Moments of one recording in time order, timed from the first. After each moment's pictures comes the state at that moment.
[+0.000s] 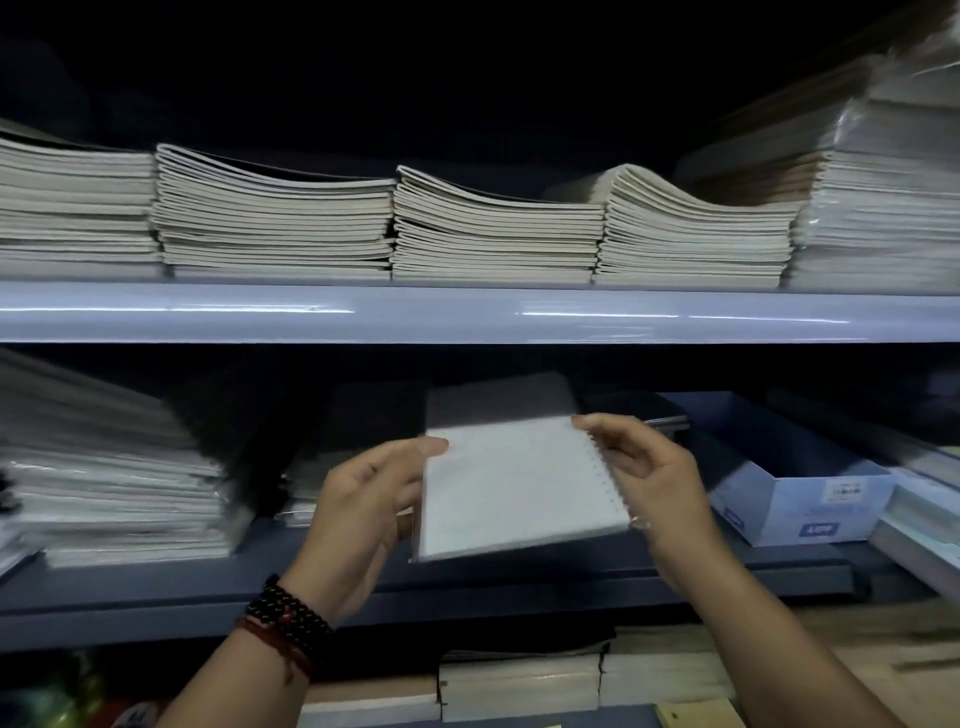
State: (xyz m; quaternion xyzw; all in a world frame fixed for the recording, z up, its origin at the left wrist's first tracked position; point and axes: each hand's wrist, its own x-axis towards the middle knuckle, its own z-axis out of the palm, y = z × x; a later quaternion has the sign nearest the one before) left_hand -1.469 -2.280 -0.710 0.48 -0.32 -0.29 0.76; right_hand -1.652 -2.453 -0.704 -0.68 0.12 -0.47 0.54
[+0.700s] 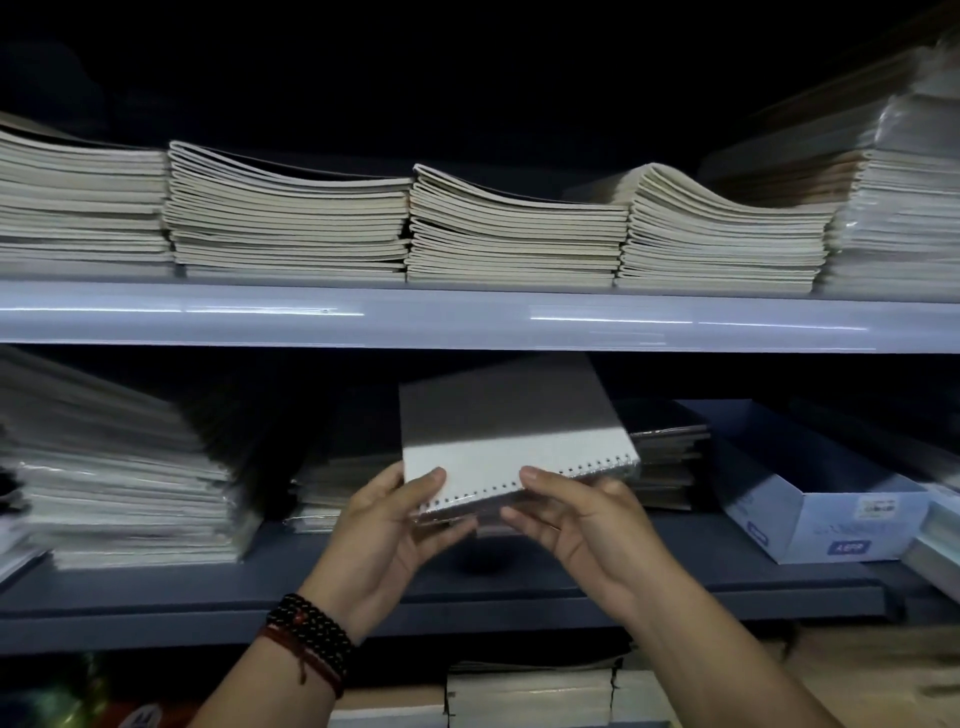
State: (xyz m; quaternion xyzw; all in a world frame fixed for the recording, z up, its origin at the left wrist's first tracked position) left_hand -1.451 -2.293 -0.729 0.41 -0.25 -0.40 0.78; right_hand -1.606 -2.418 -0.709 -0.44 0.16 -0.32 0.82
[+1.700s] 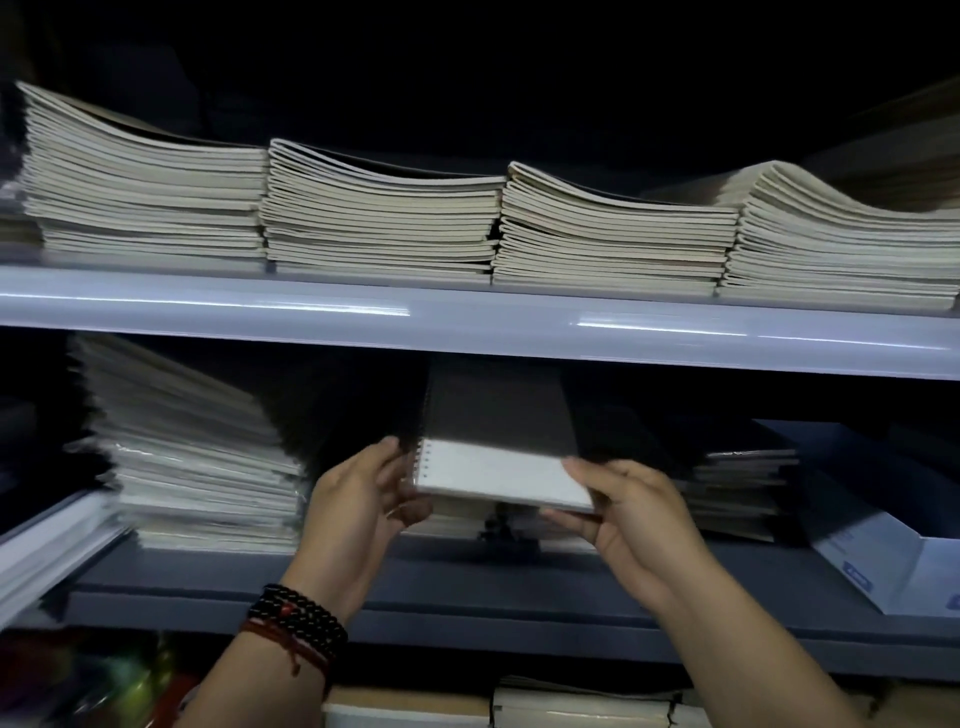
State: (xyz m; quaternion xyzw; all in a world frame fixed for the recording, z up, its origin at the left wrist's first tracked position) left_hand -1.401 -2.259 -0.711 0.47 -0.16 -0.23 0.84; right_hand -1.563 -2.409 -0.694 -0.49 0.23 -0.34 0.77
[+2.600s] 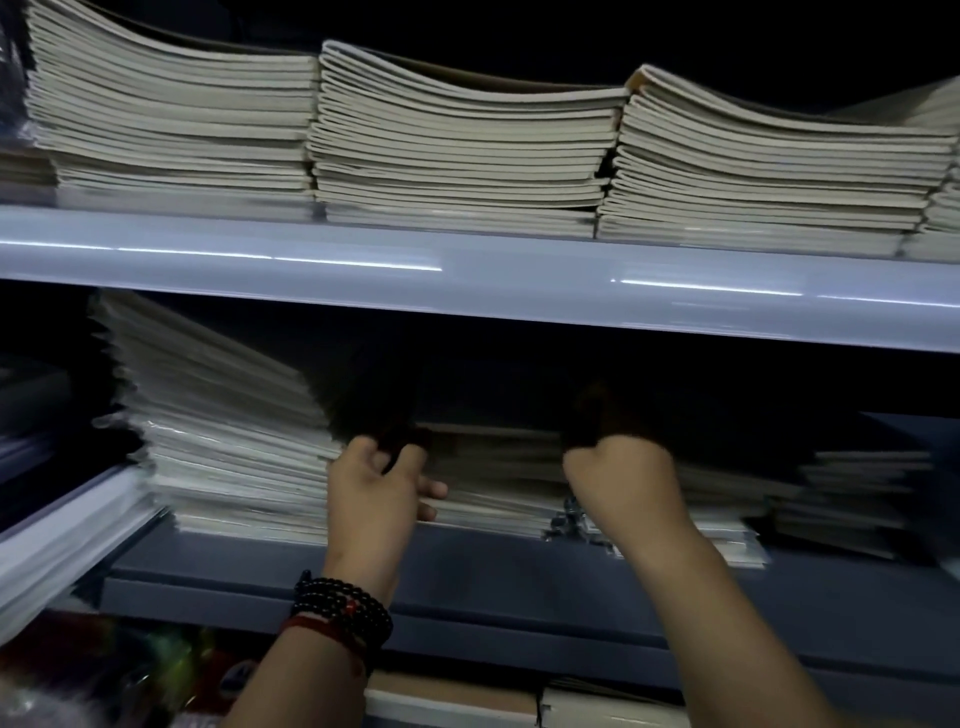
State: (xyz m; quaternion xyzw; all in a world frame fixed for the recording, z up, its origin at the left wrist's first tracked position) left_hand -1.355 -2.253 -0.735 0.63 -0.14 -0.06 0.76; right_hand -1.466 -2.403 -0.704 -0.84 0.30 -0.37 0.25
